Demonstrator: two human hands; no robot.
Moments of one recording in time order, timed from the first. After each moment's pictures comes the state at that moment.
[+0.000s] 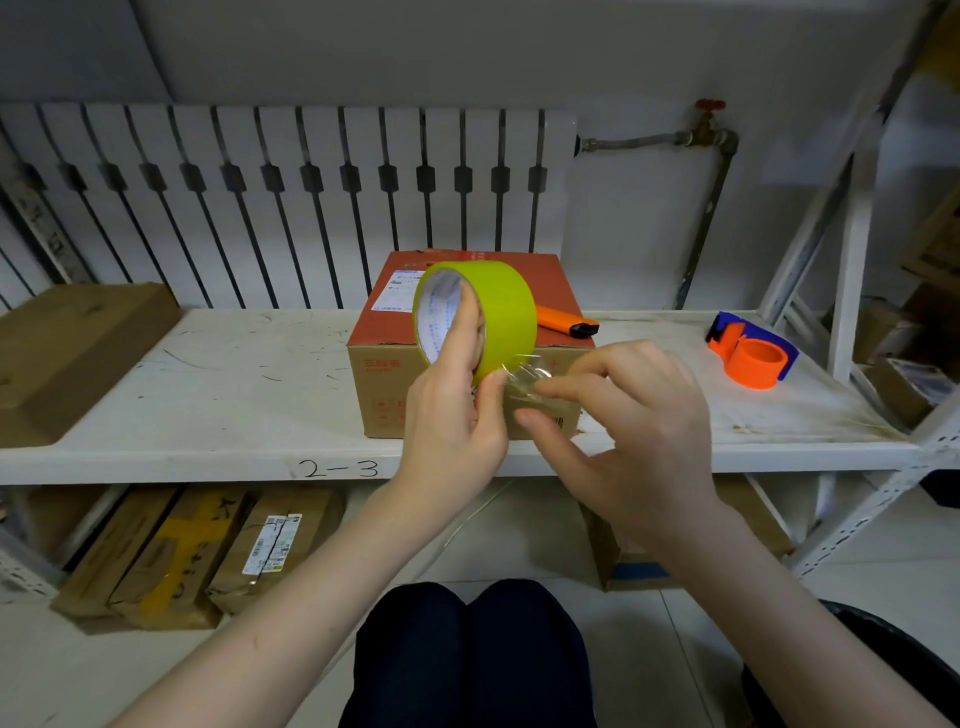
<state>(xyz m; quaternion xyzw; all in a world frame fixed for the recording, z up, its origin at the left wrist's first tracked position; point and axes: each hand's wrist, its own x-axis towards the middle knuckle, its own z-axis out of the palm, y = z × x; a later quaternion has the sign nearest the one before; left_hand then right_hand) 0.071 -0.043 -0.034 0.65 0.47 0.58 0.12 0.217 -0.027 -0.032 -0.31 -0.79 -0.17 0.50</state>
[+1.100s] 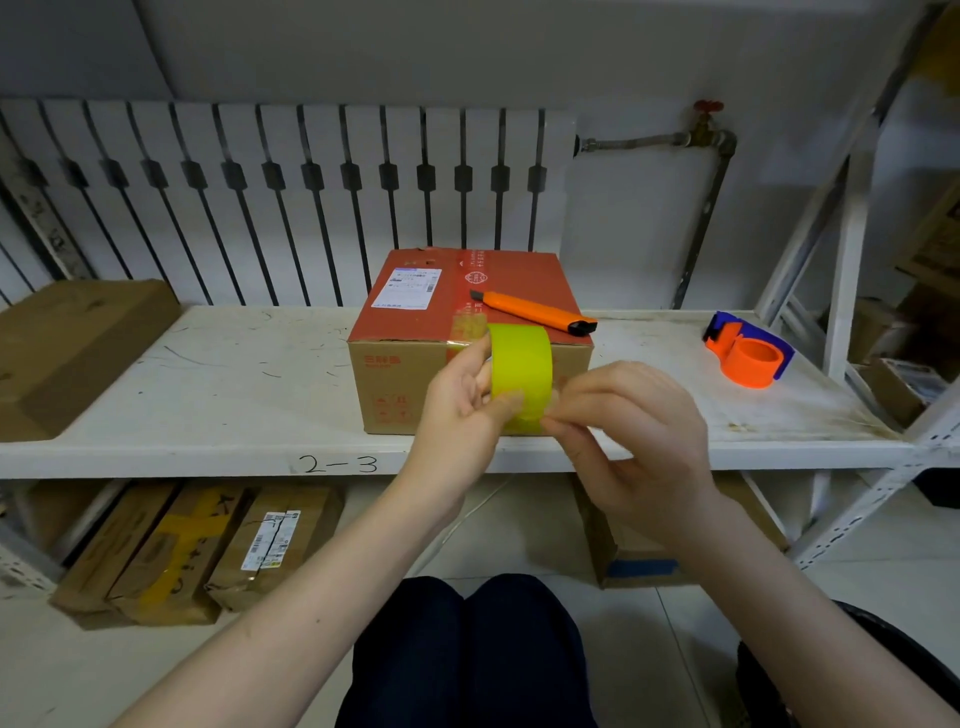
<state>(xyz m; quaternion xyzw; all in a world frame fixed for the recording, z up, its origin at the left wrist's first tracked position) 0.072 -0.039 -0.040 0.55 0.39 0.60 0.43 0.227 -0.027 -0.035 -0.16 -0.82 -0.08 0.54</state>
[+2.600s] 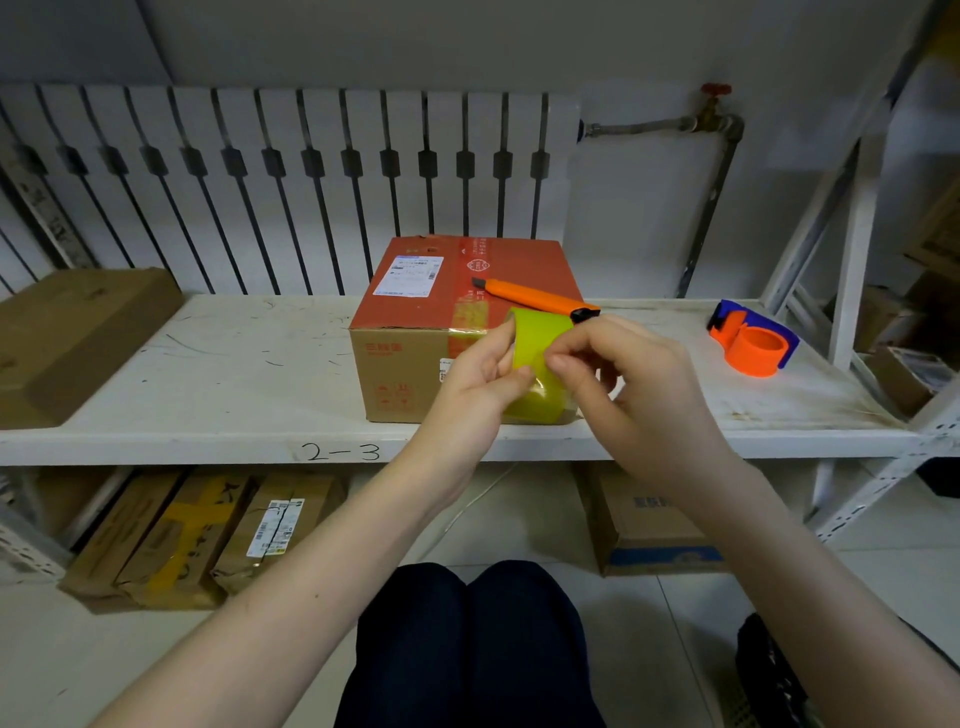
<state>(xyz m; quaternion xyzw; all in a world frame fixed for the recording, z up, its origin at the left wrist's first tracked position) 0.074 -0.034 -0.038 0.57 0.36 0.55 0.49 0.227 -0.019 -0.018 -0.32 -0.83 0.05 0.45</state>
